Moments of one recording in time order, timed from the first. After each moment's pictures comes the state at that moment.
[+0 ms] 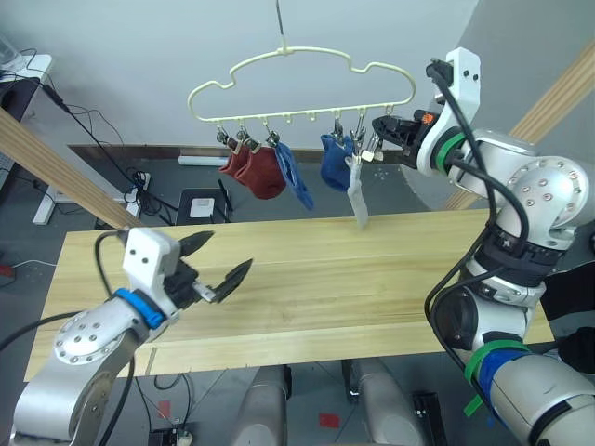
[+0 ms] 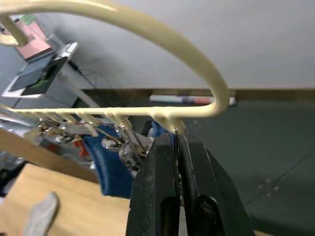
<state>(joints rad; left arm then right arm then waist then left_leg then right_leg) 0.18 0.67 0.29 -0.60 -0.48 0.48 -0.53 -1.09 -0.18 -0.44 -0.23 0.43 1.54 0.22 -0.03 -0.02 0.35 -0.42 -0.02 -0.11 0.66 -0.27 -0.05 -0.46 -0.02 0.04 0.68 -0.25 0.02</state>
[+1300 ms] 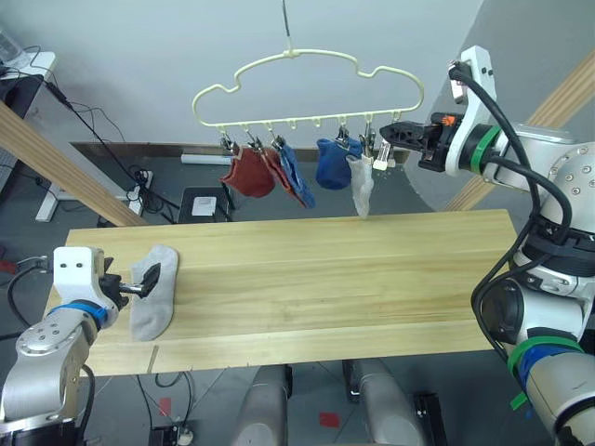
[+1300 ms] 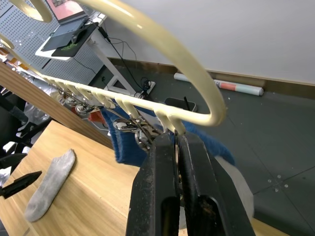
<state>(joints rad) 0.00 0.64 0.45 -0.04 -0.34 0.55 -0.38 -1.07 -0.40 -0.33 -0.13 0.61 1.49 0.36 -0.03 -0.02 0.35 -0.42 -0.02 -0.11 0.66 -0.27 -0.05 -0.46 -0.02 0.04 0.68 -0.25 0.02</state>
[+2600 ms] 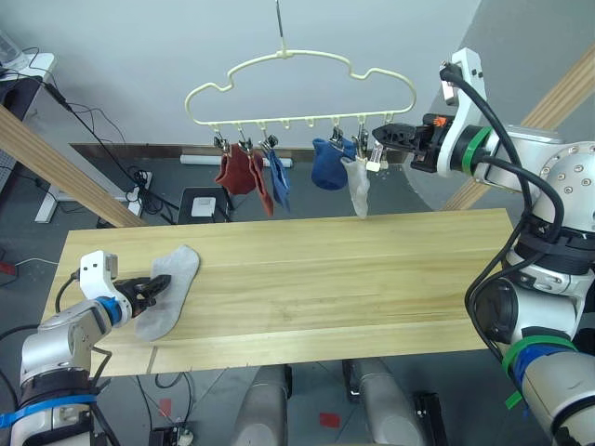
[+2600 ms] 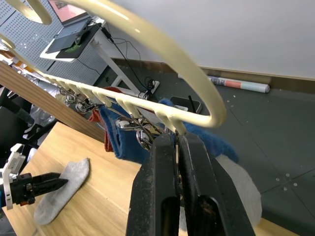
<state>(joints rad) -0.21 0.68 0.38 0.39 -0.40 0.62 -0.60 -1.08 -0.37 -0.33 -0.11 0.64 1.49 0.32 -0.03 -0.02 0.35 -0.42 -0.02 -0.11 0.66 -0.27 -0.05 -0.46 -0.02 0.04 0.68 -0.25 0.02</state>
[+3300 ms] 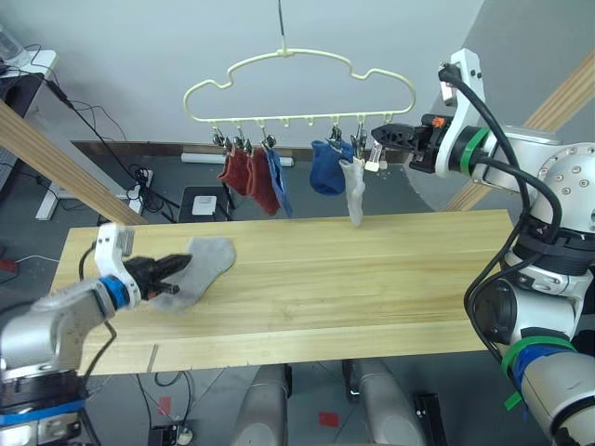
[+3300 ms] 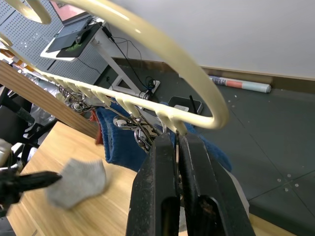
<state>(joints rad) -0.21 0.78 0.37 -0.06 -0.63 0.88 -0.78 -1.08 -0.37 -0.32 -0.11 0.65 1.47 0.32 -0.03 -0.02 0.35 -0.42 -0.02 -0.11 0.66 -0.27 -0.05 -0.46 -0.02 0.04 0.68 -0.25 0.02</state>
